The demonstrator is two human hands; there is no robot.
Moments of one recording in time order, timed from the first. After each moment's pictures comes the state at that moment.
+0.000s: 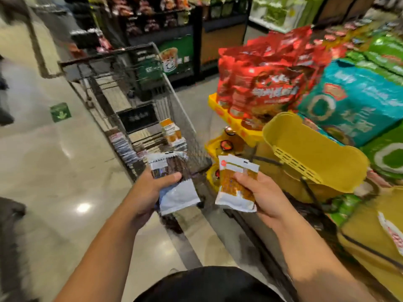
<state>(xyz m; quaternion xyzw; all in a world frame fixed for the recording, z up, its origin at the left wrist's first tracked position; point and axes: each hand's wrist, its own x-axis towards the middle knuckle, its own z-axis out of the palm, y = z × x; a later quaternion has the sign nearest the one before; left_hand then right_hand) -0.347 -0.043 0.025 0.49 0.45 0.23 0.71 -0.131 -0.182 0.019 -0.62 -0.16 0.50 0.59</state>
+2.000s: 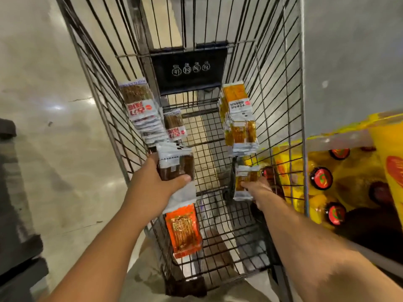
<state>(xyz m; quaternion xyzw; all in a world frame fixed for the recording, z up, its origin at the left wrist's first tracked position) -0.362 0.357 -0.220 0.49 0.66 0.11 0.56 -0.089 0.288 -0.357 -0.88 -0.07 0.48 0.05</state>
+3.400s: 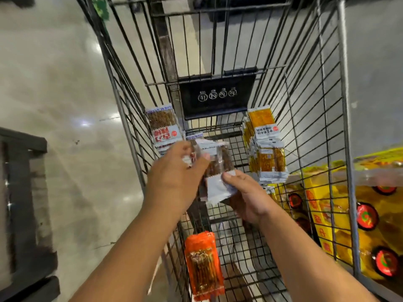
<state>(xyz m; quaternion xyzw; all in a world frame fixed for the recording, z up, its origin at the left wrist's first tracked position) -0.342 0.429 -0.208 0.55 0.70 0.12 0.43 -0.173 0.375 -0.310 -0.50 -0.09 0.77 0.38</state>
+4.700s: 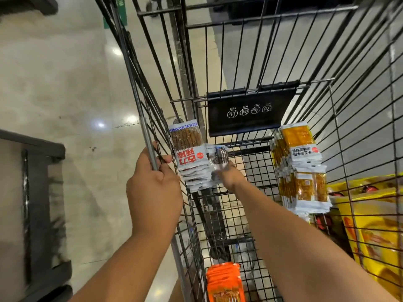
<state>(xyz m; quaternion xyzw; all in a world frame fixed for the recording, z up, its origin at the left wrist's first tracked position) -0.399 0.483 -0.253 0.40 0.76 0.34 0.38 -0.235 0.507 -0.457 -0.76 -0.29 0.58 0.03</state>
